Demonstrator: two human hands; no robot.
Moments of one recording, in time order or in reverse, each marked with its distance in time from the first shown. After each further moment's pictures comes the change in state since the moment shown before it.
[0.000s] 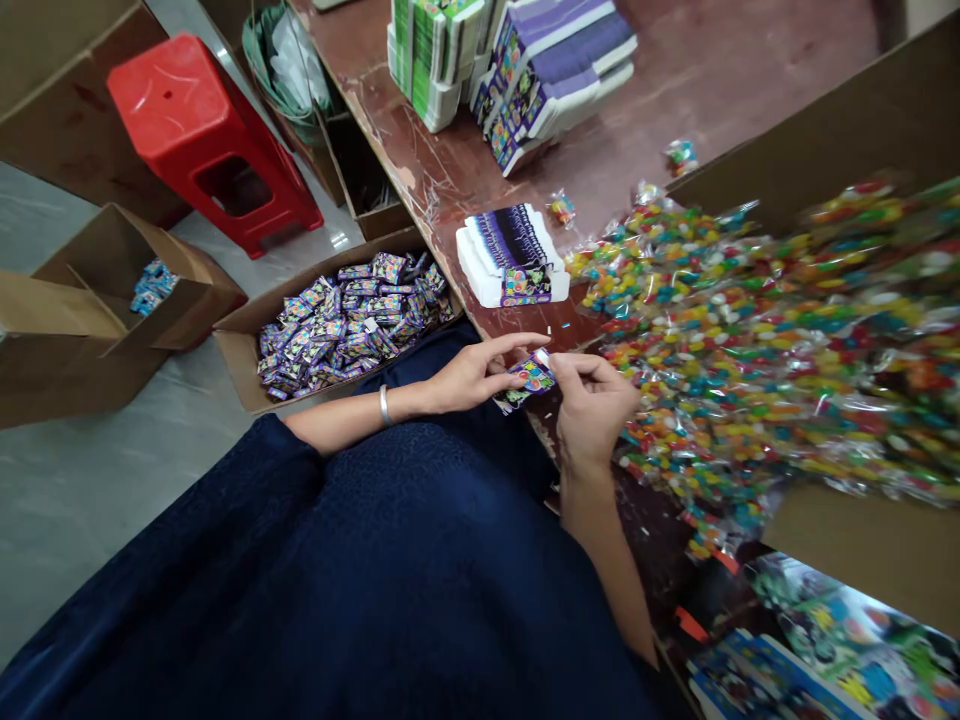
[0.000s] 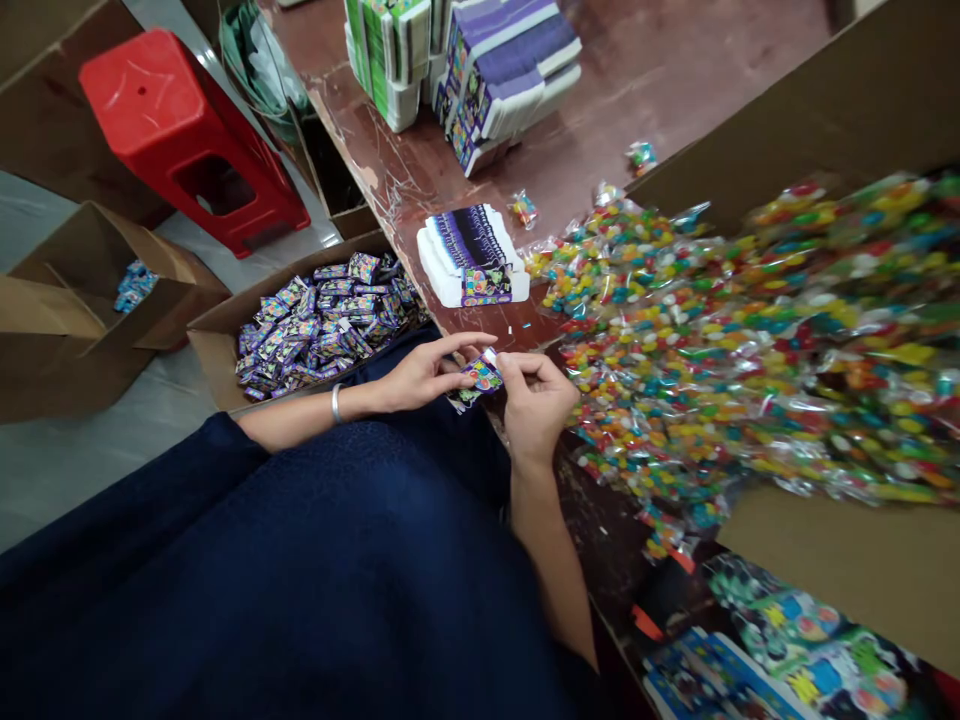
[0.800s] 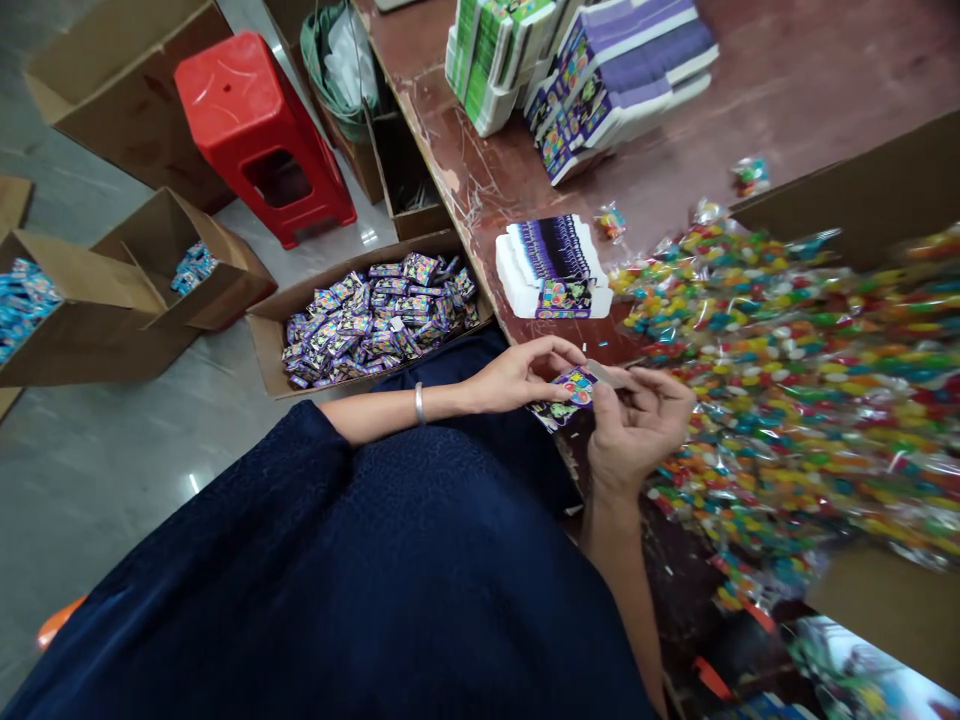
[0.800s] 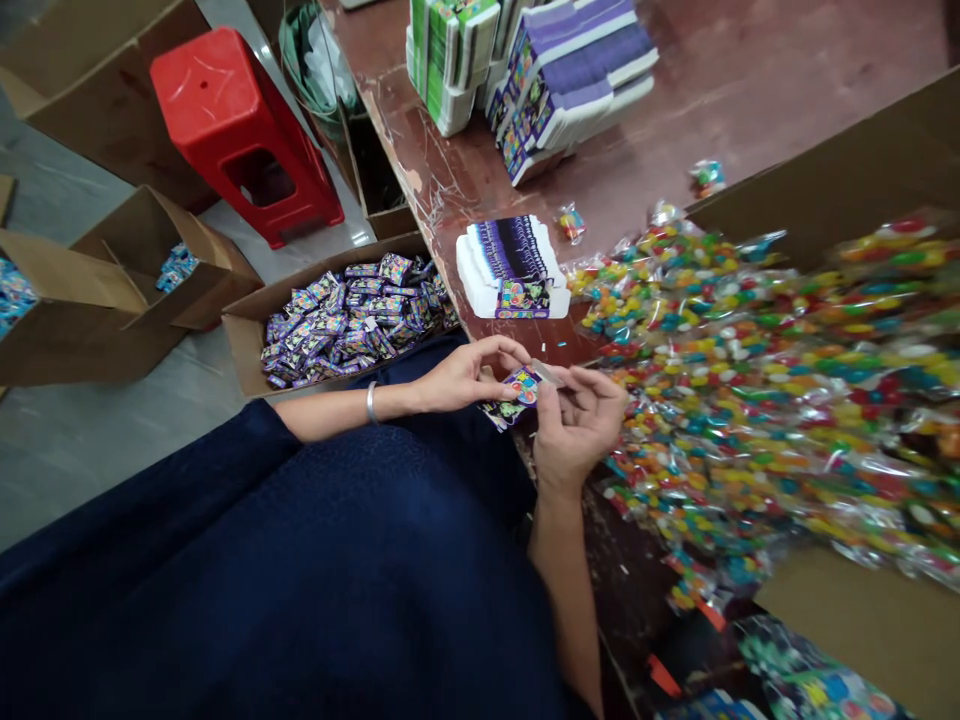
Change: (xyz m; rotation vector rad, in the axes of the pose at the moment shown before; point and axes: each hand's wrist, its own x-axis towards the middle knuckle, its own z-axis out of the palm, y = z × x) left_hand 0.019 -0.009 0.008 -0.307 0.032 -0.042; right_hand -0.003 0.008 -0.007 0.030 0.029 -0.137
